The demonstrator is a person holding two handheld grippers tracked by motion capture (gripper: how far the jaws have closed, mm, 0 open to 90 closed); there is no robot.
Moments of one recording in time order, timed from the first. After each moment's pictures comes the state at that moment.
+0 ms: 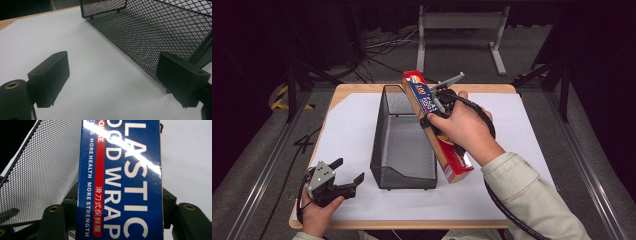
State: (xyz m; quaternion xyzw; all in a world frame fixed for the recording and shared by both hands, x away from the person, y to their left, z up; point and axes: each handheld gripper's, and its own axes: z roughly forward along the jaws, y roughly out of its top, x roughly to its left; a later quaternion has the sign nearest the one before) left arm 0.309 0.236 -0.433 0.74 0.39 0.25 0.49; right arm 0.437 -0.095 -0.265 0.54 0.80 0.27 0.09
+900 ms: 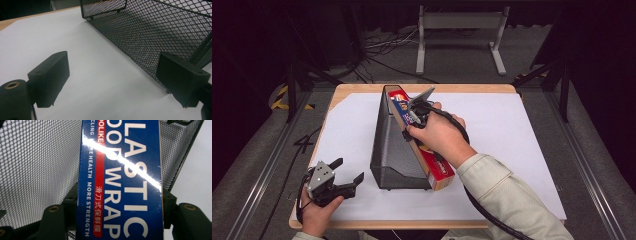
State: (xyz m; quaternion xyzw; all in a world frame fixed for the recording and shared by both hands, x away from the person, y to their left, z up) left arm 0.309 0.238 -0.433 0.74 0.39 0.25 0.49; right arm 0.447 -0.046 -0.312 0.53 0.82 0.21 0.06
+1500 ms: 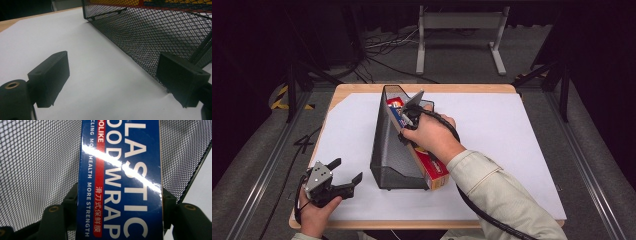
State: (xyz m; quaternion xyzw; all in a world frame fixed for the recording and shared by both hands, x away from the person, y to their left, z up) left arm 0.306 0.241 -0.432 0.74 0.39 0.25 0.49; right arm 0.462 -0.028 -0.336 0.53 0.83 0.16 0.06
